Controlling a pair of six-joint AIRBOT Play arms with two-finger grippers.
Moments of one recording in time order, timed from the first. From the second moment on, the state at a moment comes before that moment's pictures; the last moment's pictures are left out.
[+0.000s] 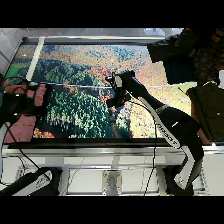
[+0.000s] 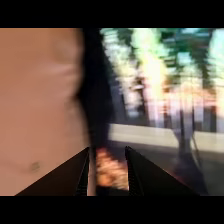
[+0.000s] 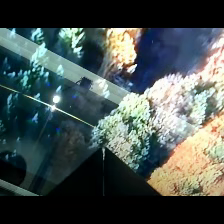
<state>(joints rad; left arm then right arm) 0.18 -1.14 0.89 -1.25 1.03 1.64 0.59 -1.91 1.83 -1.46 1.46 1.70</state>
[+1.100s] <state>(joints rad) 0.78 -0.96 0.76 -1.27 1.09 1.59 0.59 -1.91 1.83 -1.47 1.55 1.70</state>
